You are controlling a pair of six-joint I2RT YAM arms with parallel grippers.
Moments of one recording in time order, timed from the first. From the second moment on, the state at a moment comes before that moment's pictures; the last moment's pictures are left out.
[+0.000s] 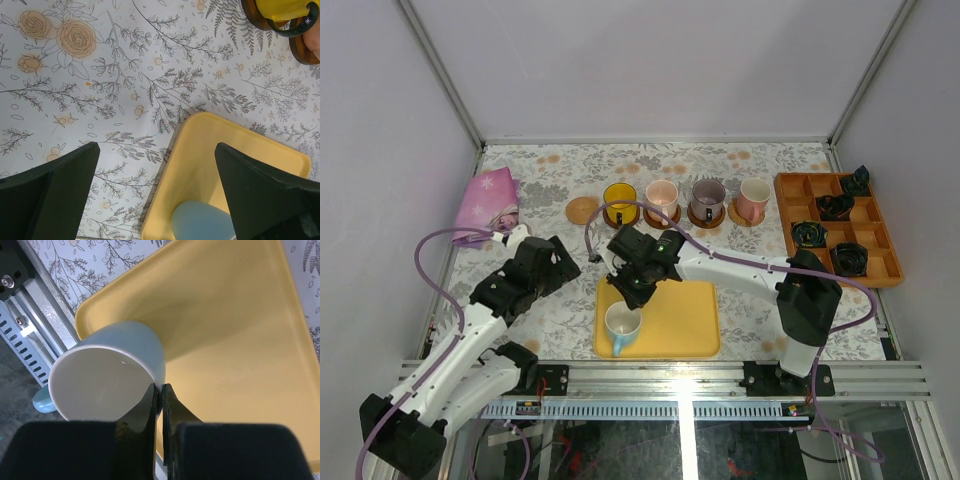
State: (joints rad) left arm -0.45 0.79 0.65 -0.71 -0.29 -0.89; right arm 1.07 1.78 1.39 -0.74 -0.23 0.09
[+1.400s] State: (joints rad) left arm -0.46 0.91 0.71 -0.50 0.33 -0.40; right arm 1.01 1.64 1.26 -0.80 0.24 0.50
